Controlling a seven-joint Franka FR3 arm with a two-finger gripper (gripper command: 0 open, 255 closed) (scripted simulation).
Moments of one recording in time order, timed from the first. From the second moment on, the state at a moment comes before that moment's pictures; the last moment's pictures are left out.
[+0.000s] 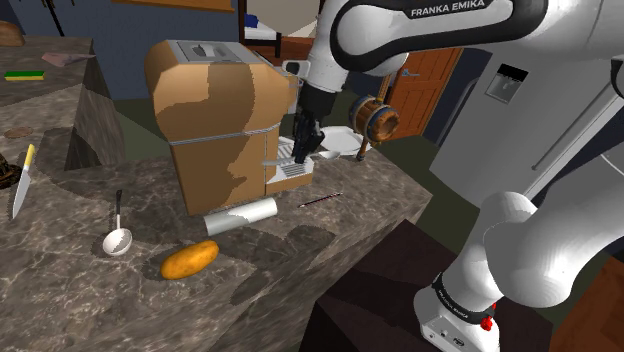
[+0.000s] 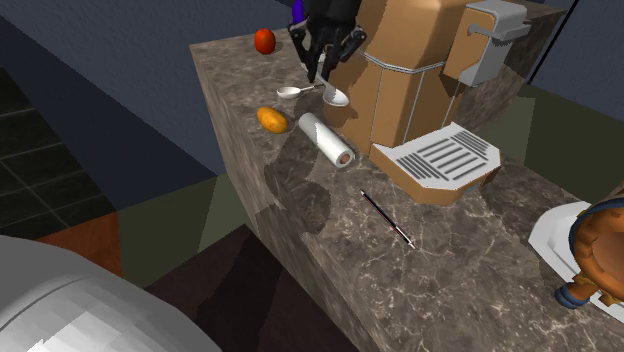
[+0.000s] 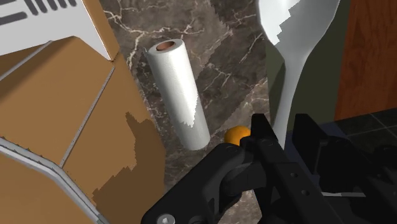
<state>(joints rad) 0.41 -0.28 -0.11 -2.21 0.24 1.98 -0.92</state>
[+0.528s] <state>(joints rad) 0.41 -0.30 -0.10 -2.12 0.23 1.88 -0.89</state>
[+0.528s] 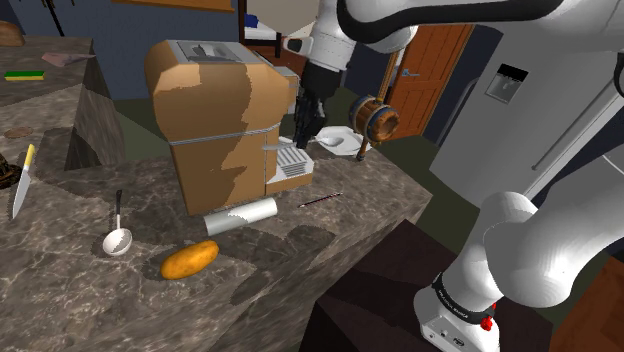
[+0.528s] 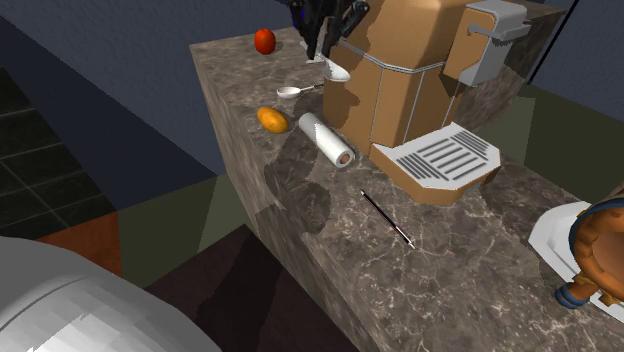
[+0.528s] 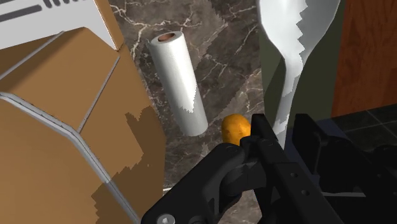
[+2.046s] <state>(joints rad) 0.30 -0.50 -0.27 -2.13 0.13 1.64 -1.08</state>
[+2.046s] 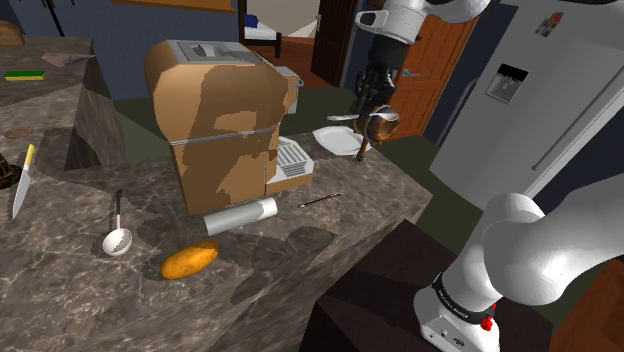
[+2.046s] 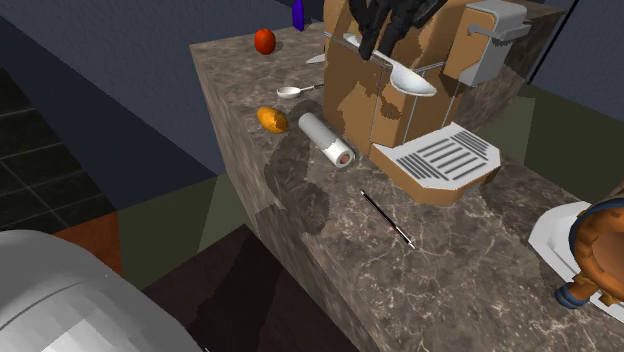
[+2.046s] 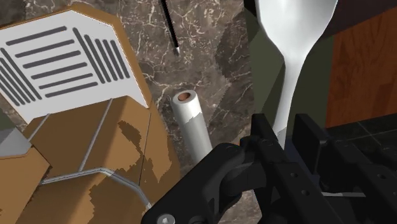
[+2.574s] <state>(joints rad) 0.23 -0.56 -0.41 -2.14 0.04 1.57 -1.25</state>
